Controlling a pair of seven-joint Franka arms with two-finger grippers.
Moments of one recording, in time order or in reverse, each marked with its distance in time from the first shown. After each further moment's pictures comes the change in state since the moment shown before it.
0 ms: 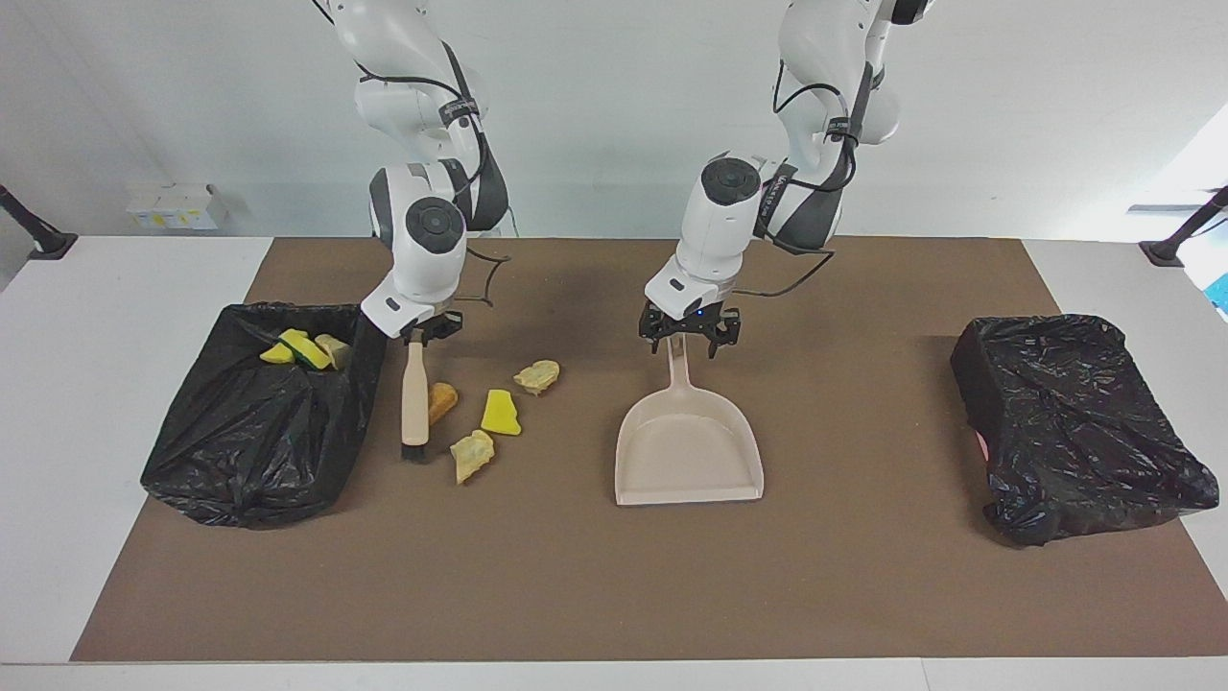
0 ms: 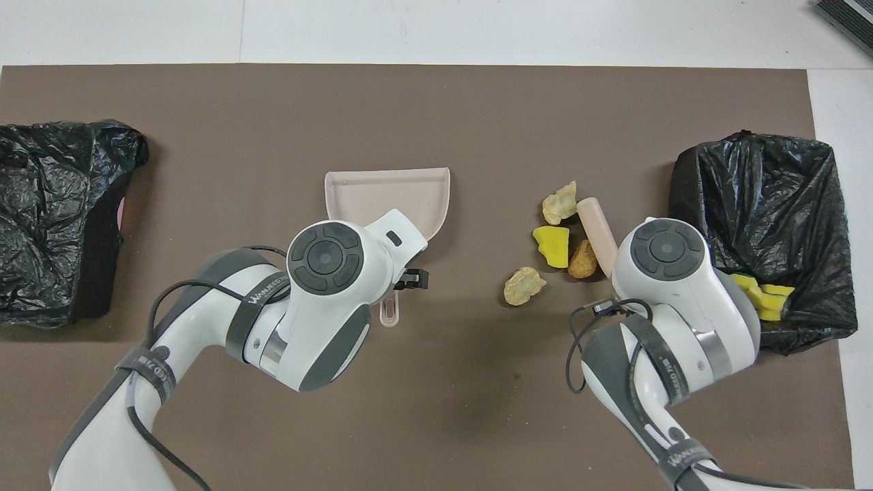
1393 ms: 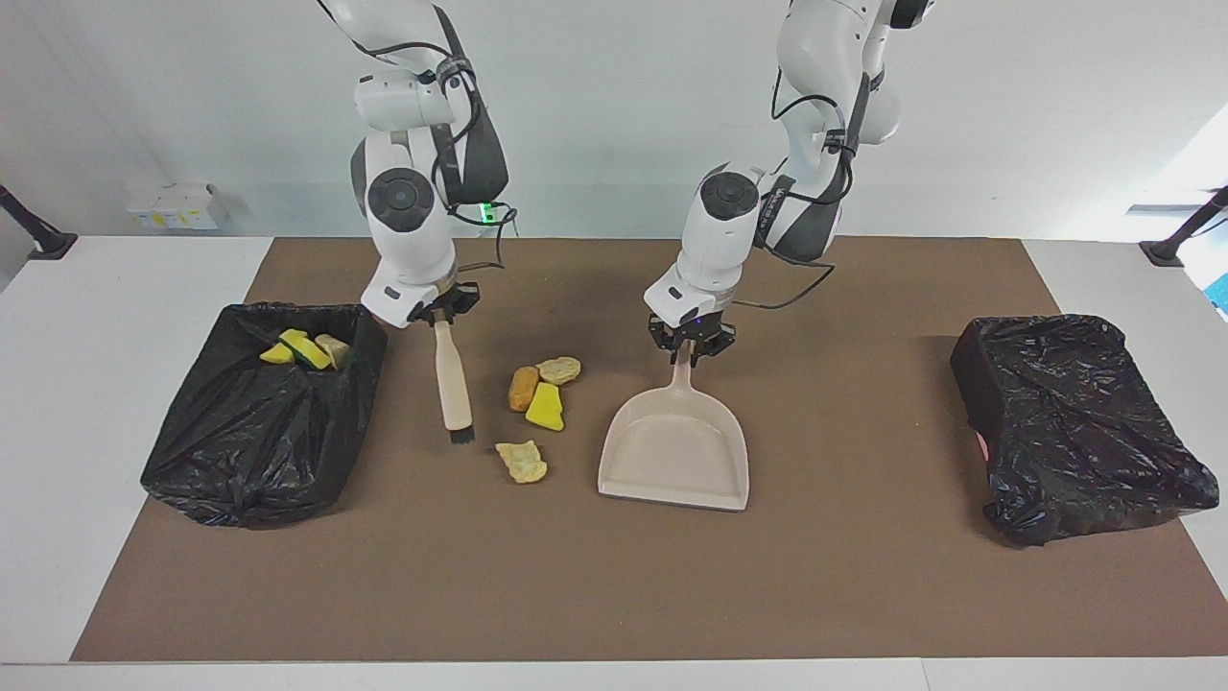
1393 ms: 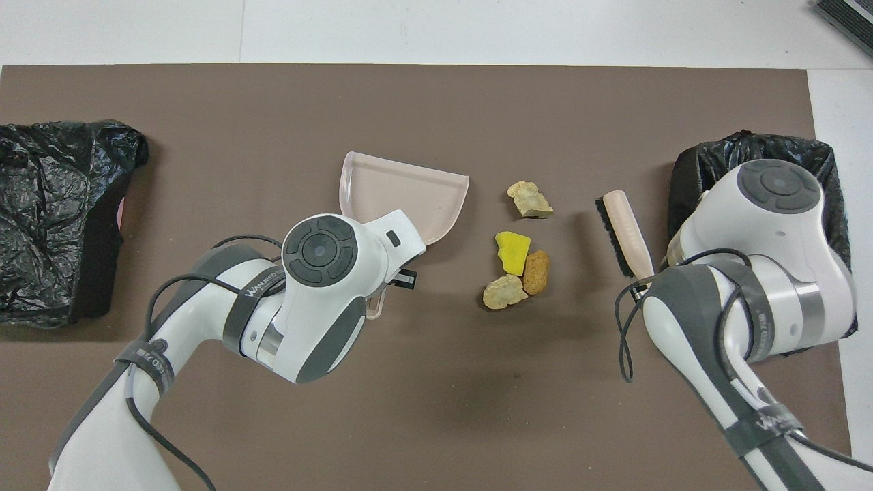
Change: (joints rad) left arm 0.017 0.012 0.010 0.013 0.000 0.009 0.207; right arm -0.134 -0.001 -0.016 0.165 0.149 -0.254 -0.198
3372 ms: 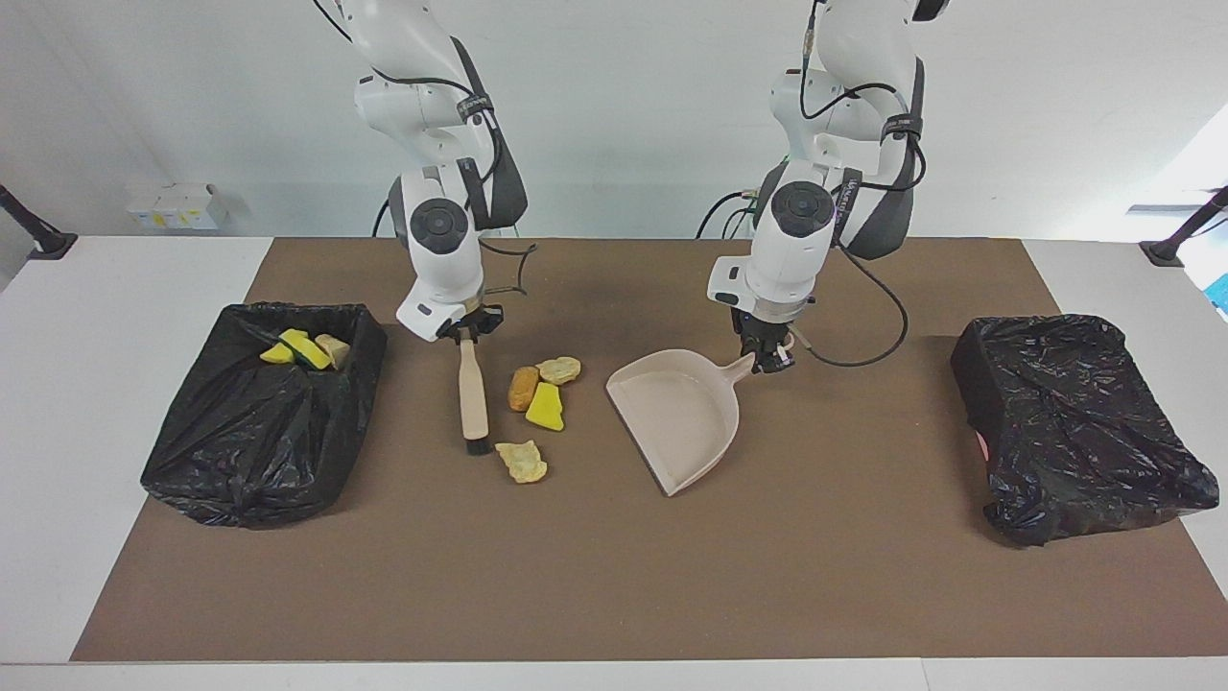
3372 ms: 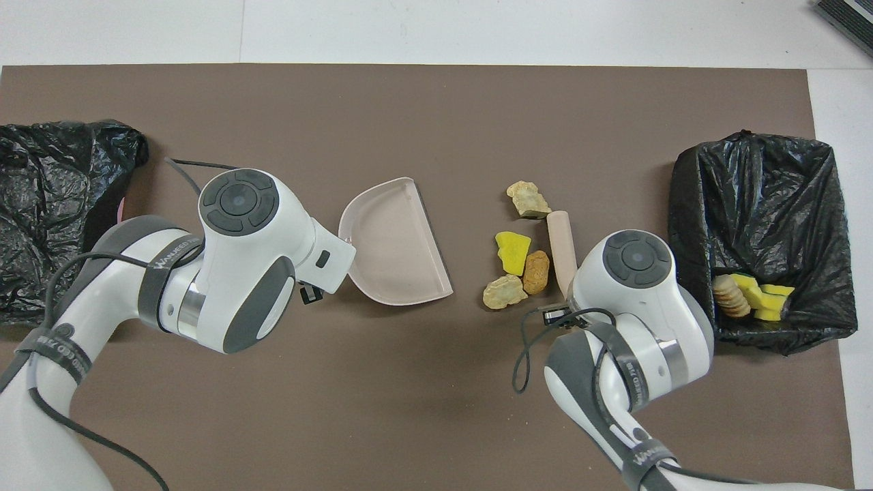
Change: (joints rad) left arm 0.130 -0.040 0.016 0.019 0.074 -0.200 1.130; right arm 0.261 0.051 0.016 -0.187 0.079 0.339 0.451
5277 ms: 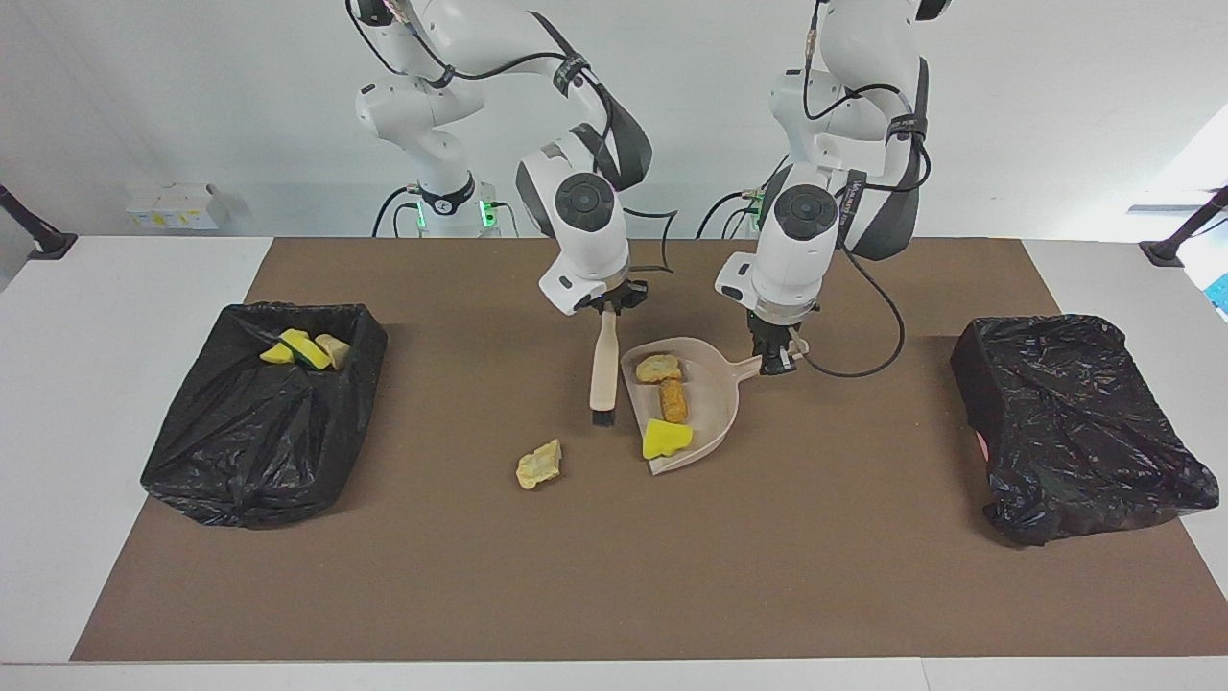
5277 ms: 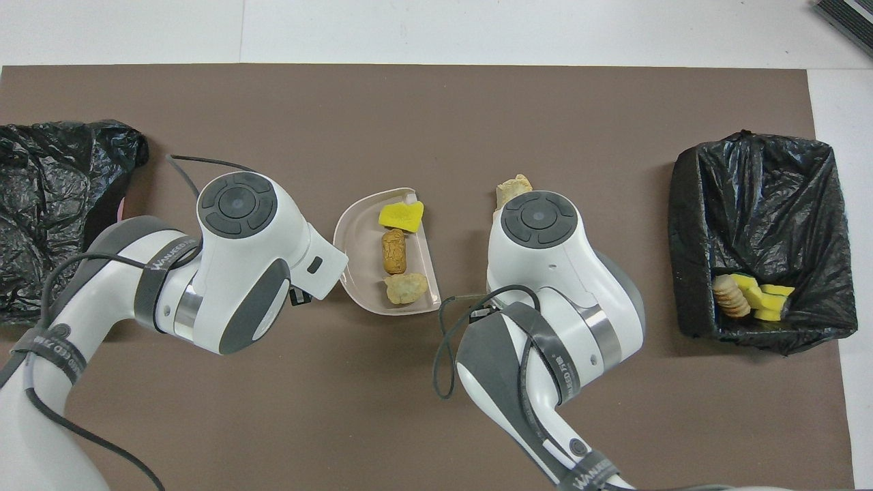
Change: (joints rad) left arm 0.010 -0.005 -0.002 -0.018 0.030 0.001 0.065; right arm 0.139 0.084 -0.019 0.365 0.037 -0.428 0.150
